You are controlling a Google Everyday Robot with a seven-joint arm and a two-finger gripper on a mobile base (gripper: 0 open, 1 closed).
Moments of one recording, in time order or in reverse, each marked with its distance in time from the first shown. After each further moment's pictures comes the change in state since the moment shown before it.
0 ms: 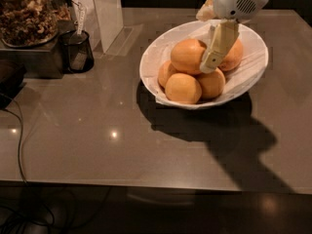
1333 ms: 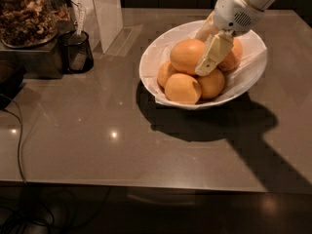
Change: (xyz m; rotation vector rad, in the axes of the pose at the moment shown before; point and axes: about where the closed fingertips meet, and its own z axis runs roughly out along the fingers) arm 0.020 -0.006 0.033 -0.089 -0.067 0.094
